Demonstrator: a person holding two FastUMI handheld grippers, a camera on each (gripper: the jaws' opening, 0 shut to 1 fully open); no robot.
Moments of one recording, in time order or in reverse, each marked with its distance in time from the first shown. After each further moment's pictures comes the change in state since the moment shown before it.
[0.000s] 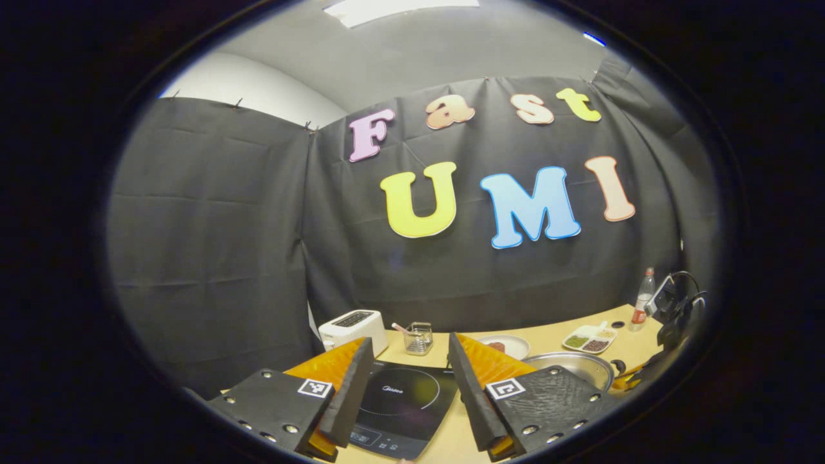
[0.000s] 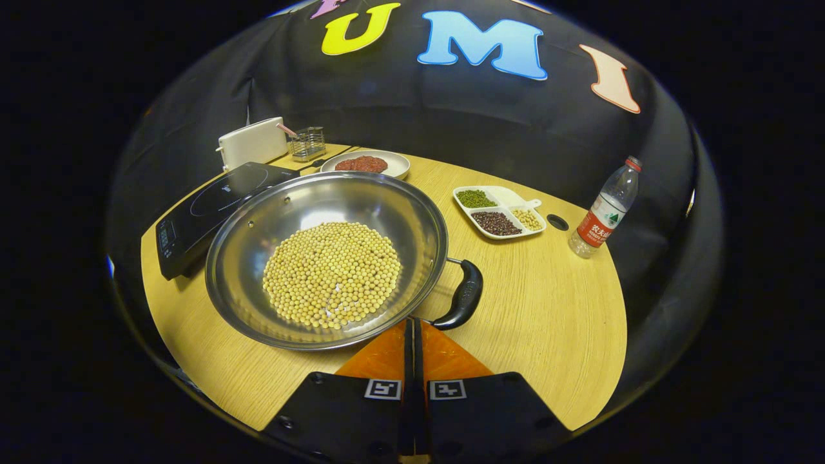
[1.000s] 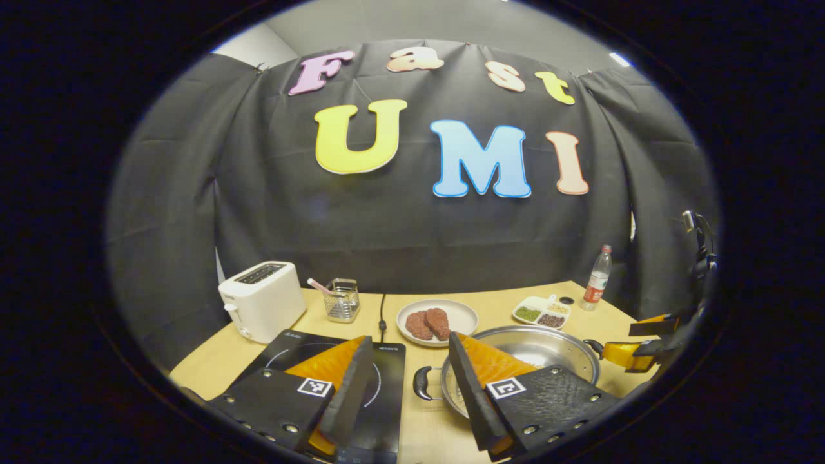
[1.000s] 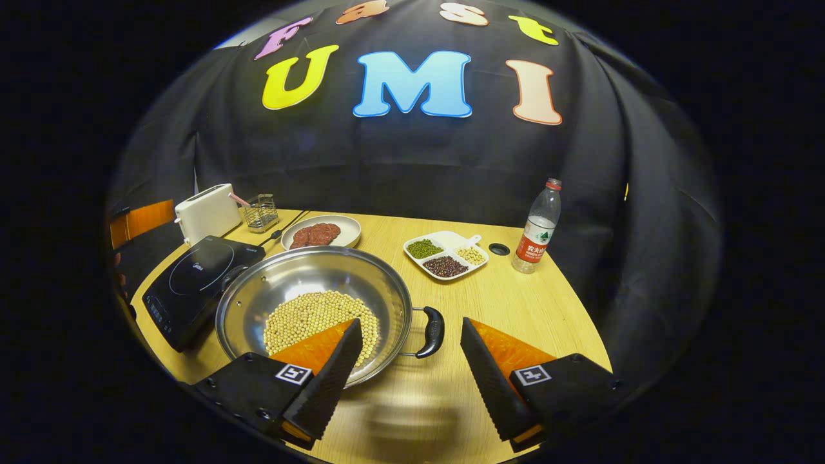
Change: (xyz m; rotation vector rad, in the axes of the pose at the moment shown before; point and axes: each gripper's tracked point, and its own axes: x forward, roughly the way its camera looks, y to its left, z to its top) left arm 0.103 -0.057 -0.108 -0.100 0.228 -0.387; right arm -0.043 -0.008 0.049 0.235 -0.196 -0.239
